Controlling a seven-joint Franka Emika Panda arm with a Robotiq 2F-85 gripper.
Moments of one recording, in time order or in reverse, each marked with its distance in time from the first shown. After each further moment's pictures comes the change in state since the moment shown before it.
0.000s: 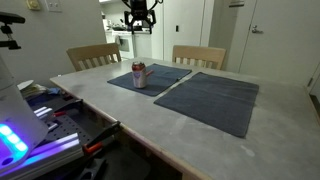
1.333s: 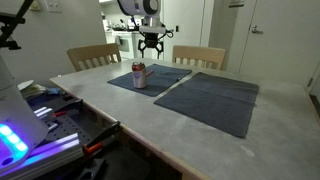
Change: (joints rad) arm -0.080 0.557 0.104 0.492 -0.057 -0.141 -0.091
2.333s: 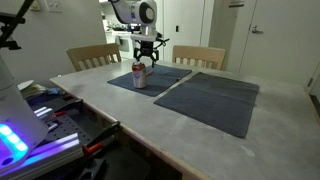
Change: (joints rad) arm 0.020 0.018 -0.002 -0.085 -0.010 0.029 0.274
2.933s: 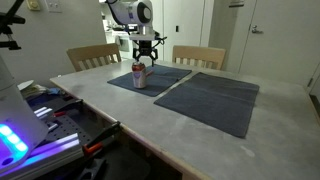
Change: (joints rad) arm 0.031 0.000 -0.003 -0.001 -0.084 0.028 0.014
